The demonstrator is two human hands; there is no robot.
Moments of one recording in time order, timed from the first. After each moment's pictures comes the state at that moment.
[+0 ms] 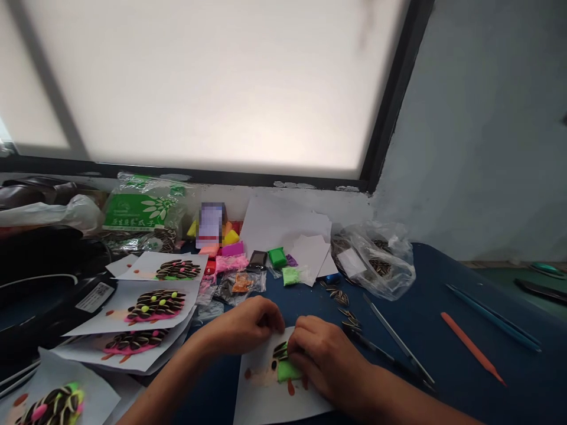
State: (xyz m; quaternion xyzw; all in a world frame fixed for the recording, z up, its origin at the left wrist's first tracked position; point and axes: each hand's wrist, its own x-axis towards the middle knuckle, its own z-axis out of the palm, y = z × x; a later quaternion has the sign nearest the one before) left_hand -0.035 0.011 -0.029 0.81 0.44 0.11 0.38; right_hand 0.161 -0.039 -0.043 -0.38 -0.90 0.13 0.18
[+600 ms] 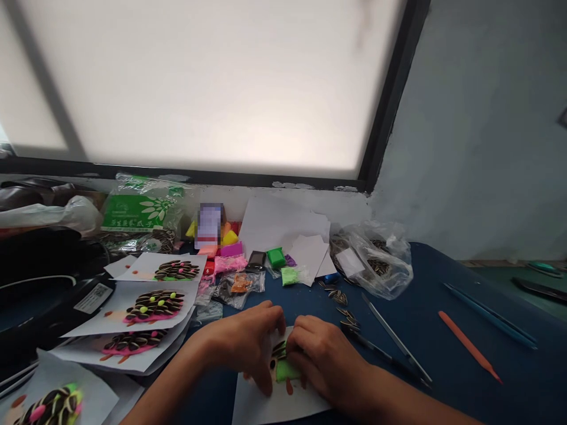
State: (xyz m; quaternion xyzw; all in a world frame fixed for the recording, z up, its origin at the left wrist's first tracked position) left_hand -0.031 -0.002 -0.013 0.80 0.47 -0.02 0.37; right_hand 0.161 -0.038 -0.045 -0.39 -0.89 0.13 0.17
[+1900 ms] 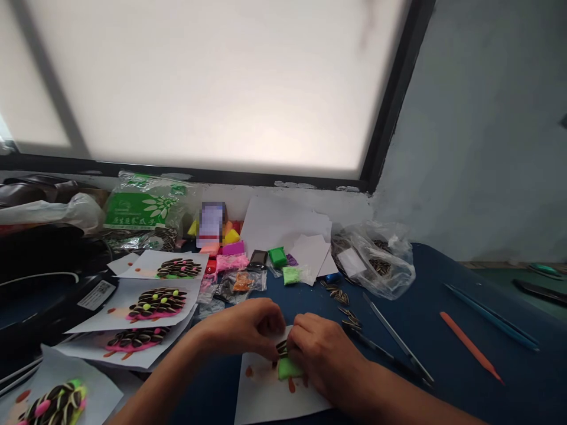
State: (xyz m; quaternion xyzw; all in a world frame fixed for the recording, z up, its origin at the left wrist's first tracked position) left_hand -0.041 0.006 -0.015 0.80 0.43 0.05 0.41; right_hand 0.155 -0.036 -0.046 -0.39 -0.92 0.02 0.10
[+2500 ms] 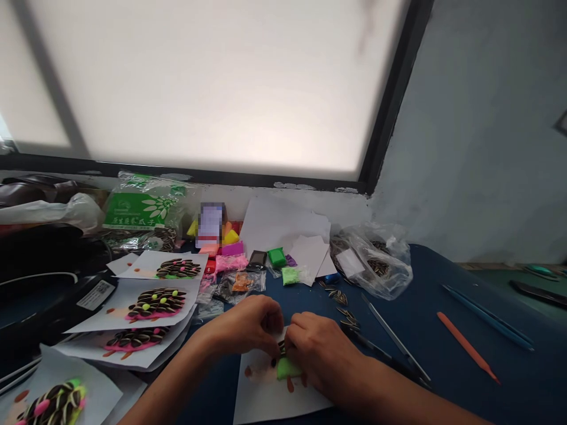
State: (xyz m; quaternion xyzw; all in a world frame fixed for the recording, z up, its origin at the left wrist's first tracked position) left_hand -0.032 0.009 -0.024 0.78 0.47 0.09 0.40; right_hand 0.154 -0.033 -0.037 -0.39 -0.92 0.04 0.05
